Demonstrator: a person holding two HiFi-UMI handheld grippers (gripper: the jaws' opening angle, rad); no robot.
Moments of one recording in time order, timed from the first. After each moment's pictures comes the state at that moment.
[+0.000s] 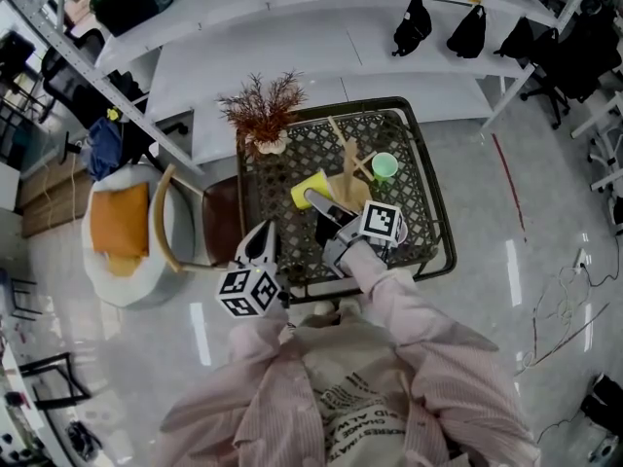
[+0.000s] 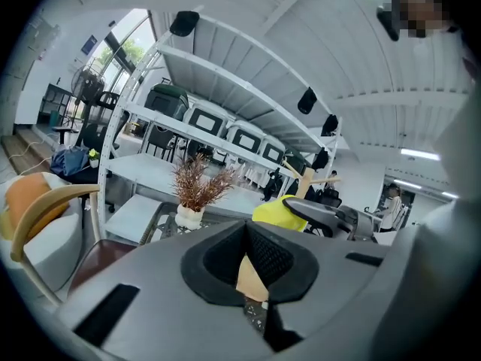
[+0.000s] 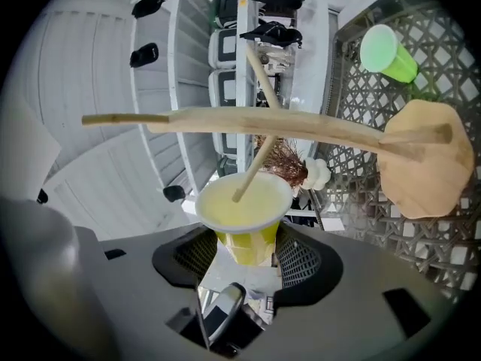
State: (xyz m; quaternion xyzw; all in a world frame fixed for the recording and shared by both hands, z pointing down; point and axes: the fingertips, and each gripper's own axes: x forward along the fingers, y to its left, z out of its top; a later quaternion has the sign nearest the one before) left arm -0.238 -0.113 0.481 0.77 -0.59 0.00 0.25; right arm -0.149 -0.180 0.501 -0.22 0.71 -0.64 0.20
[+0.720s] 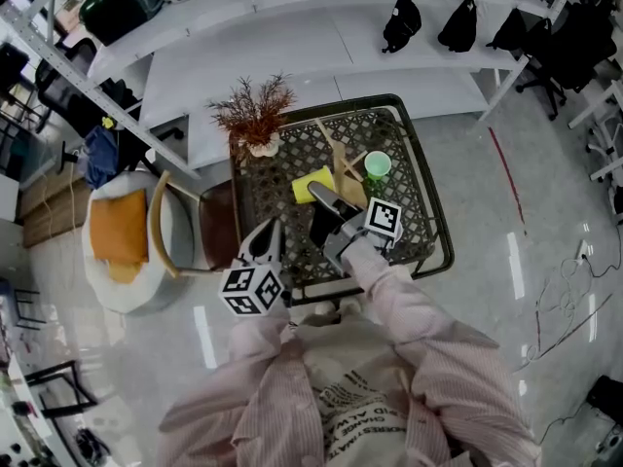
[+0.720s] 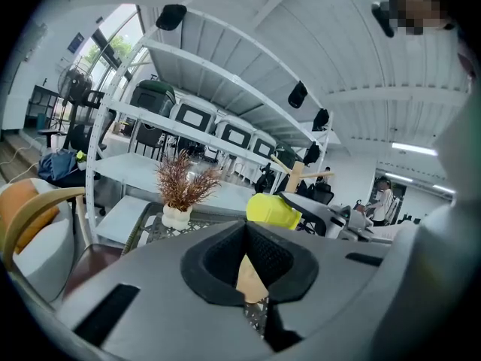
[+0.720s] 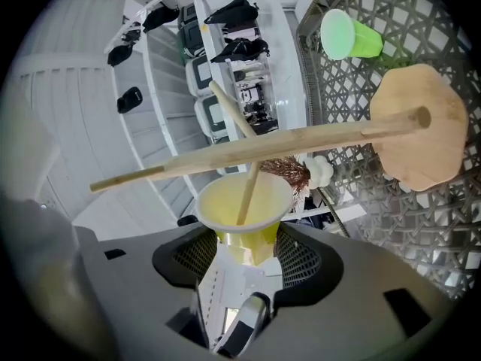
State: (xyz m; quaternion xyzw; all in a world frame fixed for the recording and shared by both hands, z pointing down) left arm -0.209 -0.123 0.478 0.79 -0.56 0.02 0.24; right arm -0.129 -0.193 0.497 -0.19 0.63 -0.69 0.30
